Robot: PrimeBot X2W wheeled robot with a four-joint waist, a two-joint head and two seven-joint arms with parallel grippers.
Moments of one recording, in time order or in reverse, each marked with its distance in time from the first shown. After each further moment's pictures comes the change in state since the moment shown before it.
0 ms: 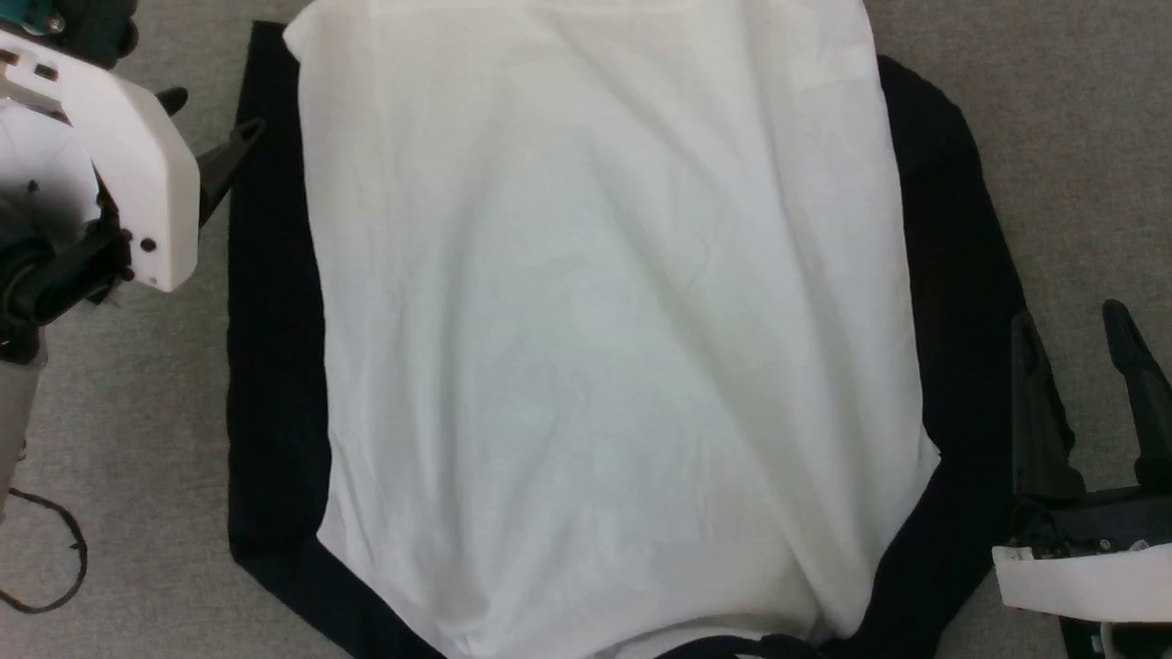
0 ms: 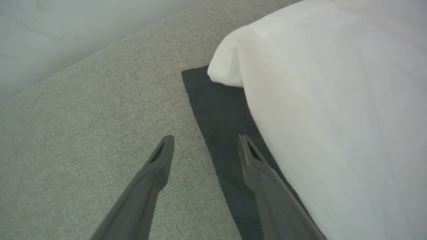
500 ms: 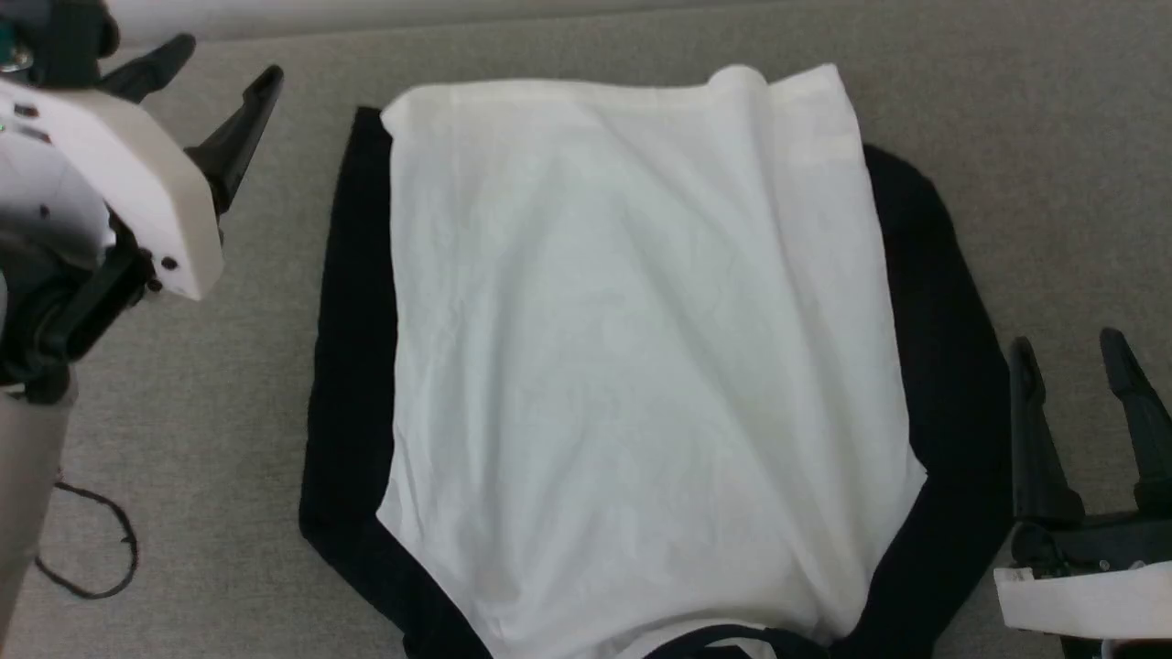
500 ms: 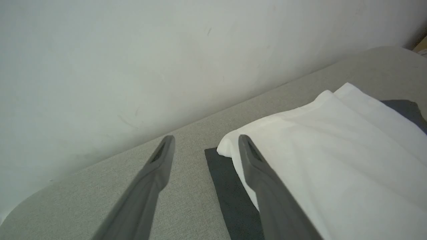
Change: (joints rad) left arm 0.126 -0.069 0.115 -0.154 0.087 0.045 -0.226; right arm 0.051 0.000 -0.012 -0.001 0.000 0.000 0.007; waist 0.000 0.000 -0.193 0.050
